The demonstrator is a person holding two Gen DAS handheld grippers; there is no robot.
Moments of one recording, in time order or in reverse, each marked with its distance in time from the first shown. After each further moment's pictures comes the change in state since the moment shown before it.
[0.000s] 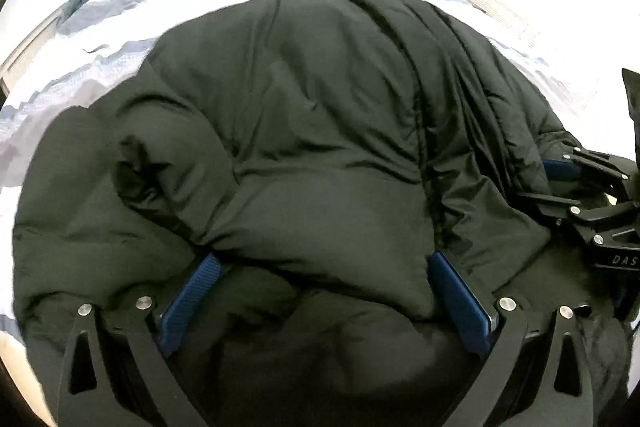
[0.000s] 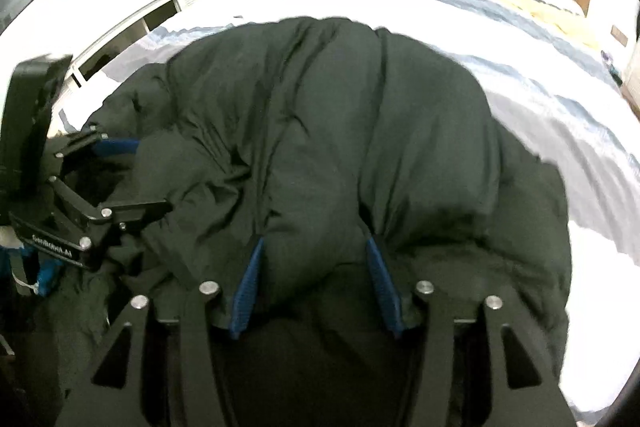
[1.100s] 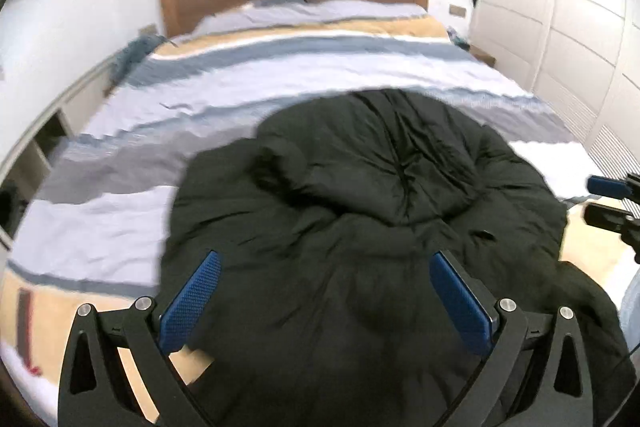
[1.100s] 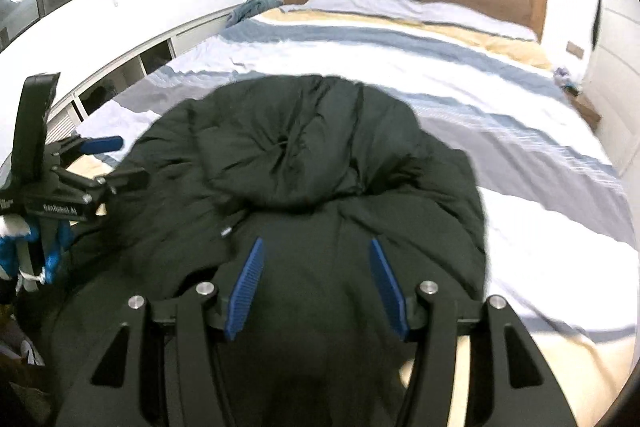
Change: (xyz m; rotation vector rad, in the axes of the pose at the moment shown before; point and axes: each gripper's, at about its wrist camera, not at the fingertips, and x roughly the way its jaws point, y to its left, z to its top) left arm -0.202 -0.011 -0.087 0.003 -0.243 0.158; right arm -0.172 0.056 -0.072 0.010 -0.191 -0.131
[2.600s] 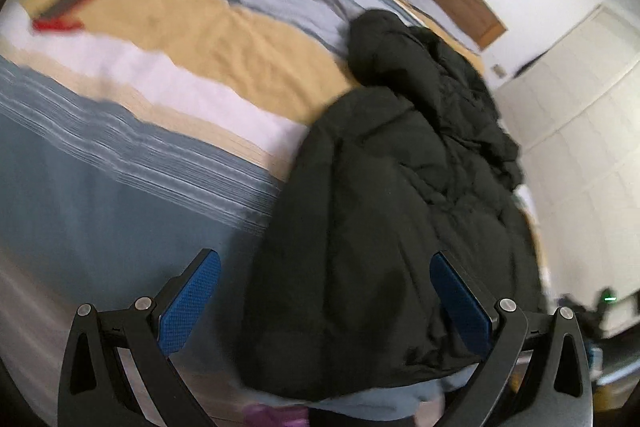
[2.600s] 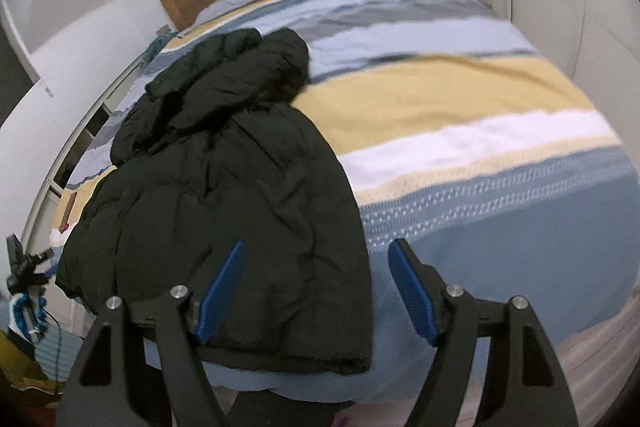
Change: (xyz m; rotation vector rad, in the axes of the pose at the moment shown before) left arm -0.122 0.179 -0.288 -0.598 0.167 -0.302; right arm -0.179 -0.062 -0.274 0.514 0.079 -0.080
